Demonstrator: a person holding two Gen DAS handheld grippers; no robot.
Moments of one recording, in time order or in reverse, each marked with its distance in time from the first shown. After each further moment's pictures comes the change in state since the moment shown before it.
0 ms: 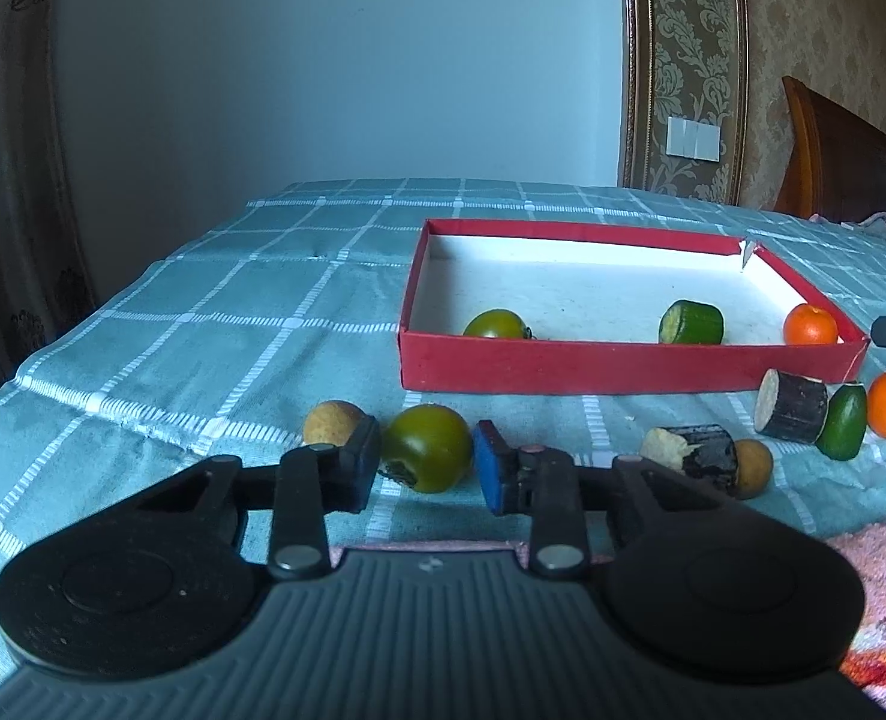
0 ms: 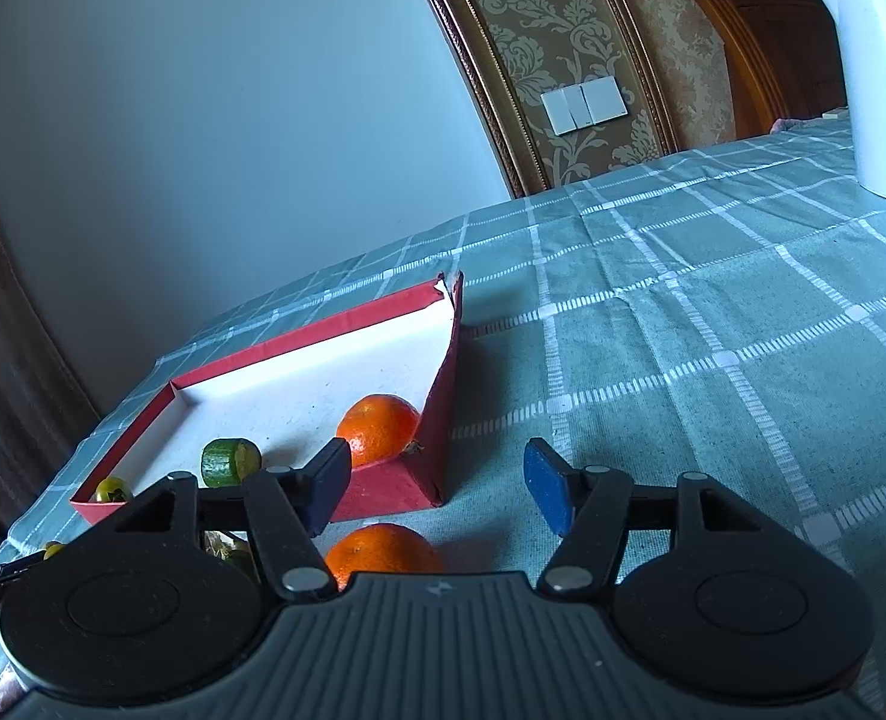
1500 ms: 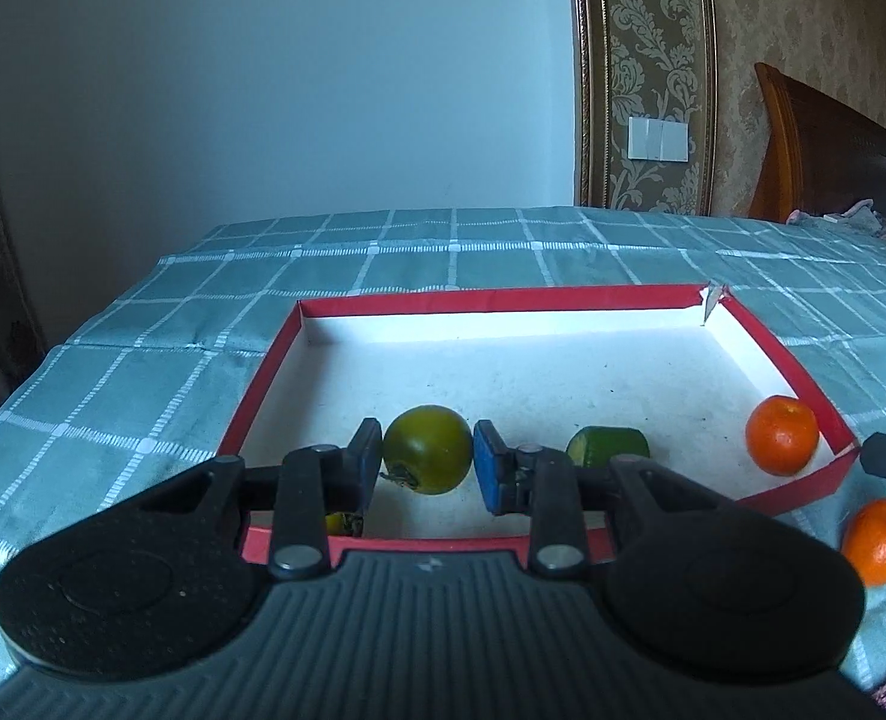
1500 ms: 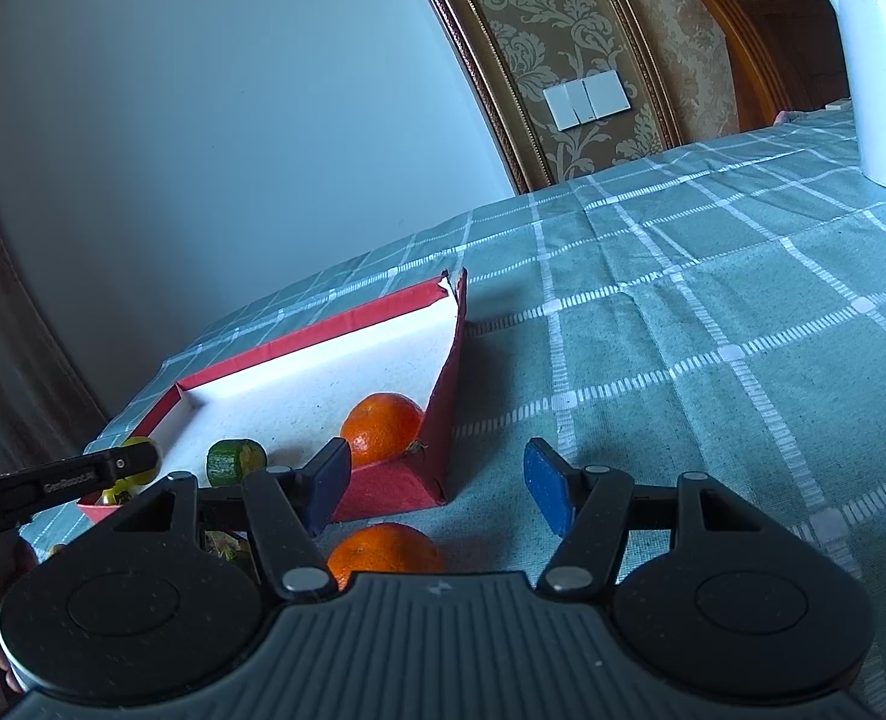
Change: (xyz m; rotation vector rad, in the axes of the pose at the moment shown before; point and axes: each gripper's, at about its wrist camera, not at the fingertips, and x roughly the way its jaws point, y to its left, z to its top) left arm 0.061 -0.077 0.064 0.056 0.003 -0.030; right arm 0.001 0.002 0.000 0.013 0.010 0.012
